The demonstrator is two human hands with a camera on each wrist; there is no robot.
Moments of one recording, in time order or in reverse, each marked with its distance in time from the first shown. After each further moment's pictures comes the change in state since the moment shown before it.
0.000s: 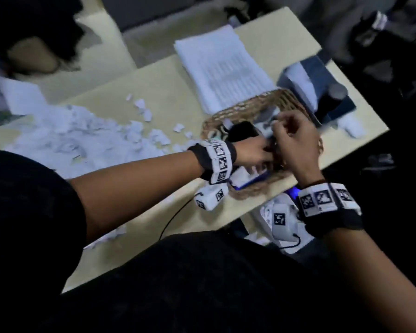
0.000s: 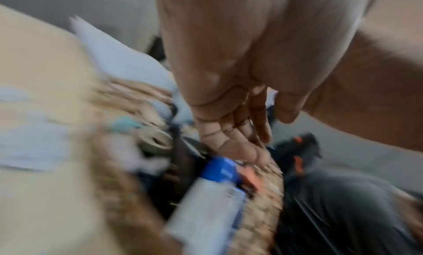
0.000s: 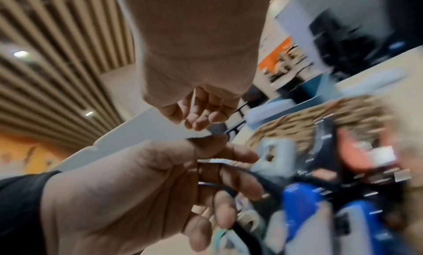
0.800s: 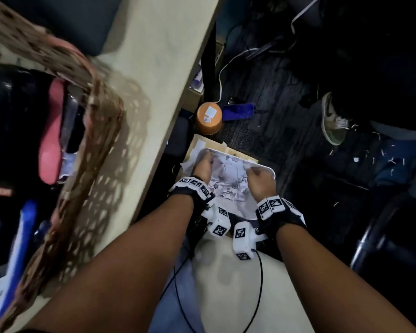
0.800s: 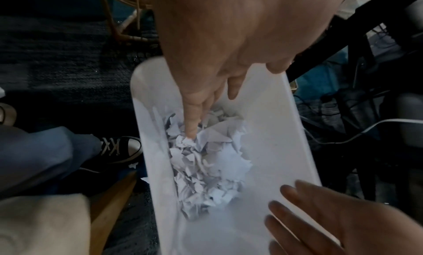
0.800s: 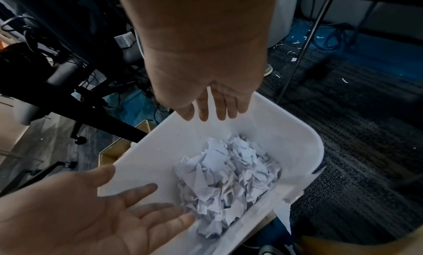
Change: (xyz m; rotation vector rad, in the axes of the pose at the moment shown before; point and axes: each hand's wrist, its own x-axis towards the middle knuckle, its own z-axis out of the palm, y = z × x) left_hand 0.323 -0.237 0.293 -0.477 0.195 -0.821; right_hand -0.139 0.477 -0.012 -0.012 0.096 1.221
